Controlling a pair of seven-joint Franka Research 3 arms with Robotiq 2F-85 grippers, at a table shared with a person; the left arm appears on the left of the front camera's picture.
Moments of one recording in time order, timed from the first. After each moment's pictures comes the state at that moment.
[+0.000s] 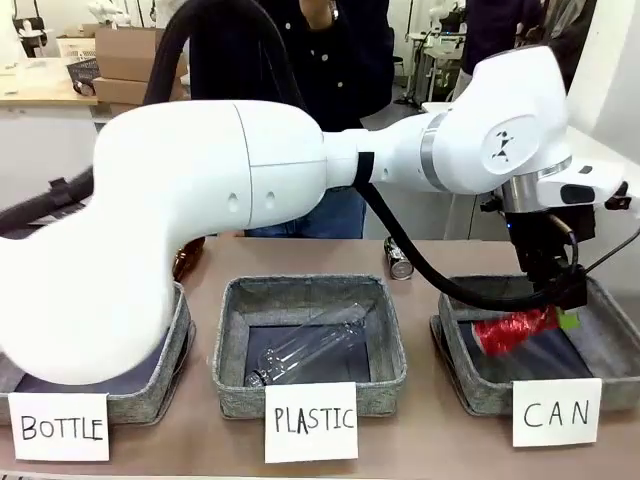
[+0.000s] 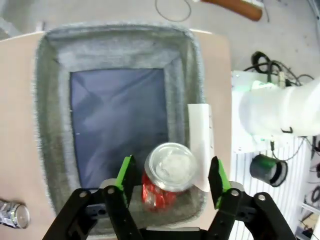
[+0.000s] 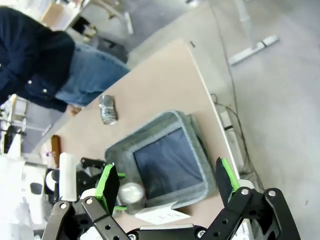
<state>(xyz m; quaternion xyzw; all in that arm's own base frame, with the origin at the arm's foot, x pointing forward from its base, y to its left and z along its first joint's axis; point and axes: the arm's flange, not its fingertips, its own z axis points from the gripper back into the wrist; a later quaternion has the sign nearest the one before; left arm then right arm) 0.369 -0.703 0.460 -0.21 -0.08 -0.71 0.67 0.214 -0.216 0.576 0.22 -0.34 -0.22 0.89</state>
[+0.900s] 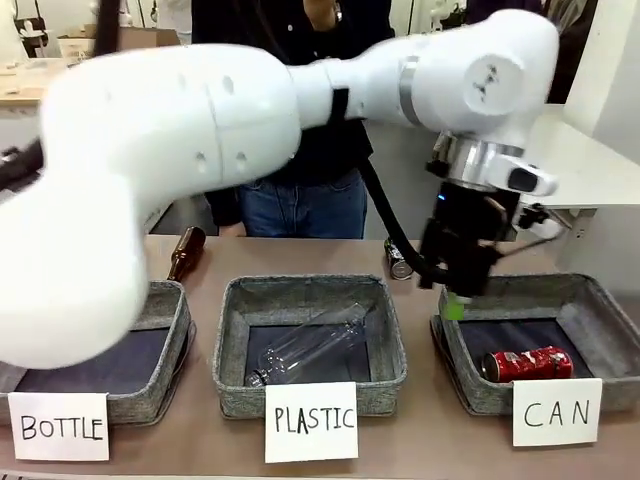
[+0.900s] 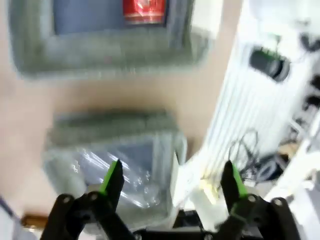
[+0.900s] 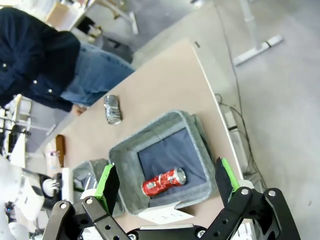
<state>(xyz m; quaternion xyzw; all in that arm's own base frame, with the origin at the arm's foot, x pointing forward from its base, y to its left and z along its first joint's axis) 0.365 -0.609 0.482 -0.03 0.16 -0.68 0.72 0.212 -0.218 0.575 0.23 -0.34 -0.22 0.88</state>
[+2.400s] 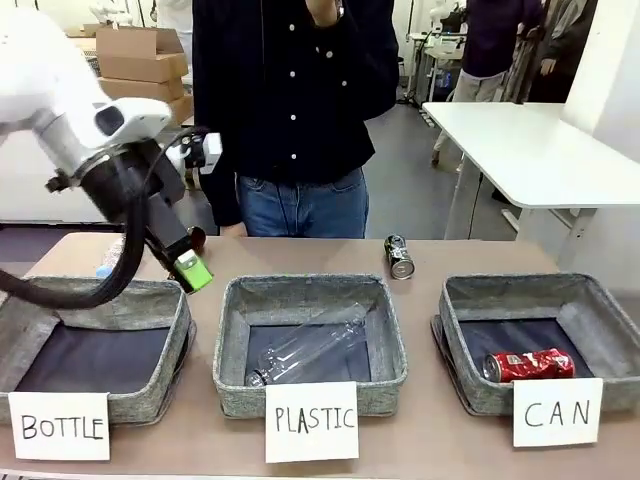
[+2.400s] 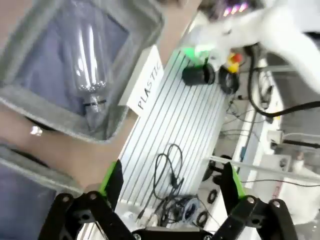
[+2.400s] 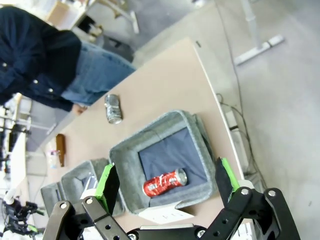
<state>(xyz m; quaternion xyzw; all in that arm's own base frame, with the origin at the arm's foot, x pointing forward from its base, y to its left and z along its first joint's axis) 0.334 -0.194 0.506 -0.37 0.02 -0.45 0.81 0.212 -0.218 0.575 0.23 -0.34 -0.22 0.88</state>
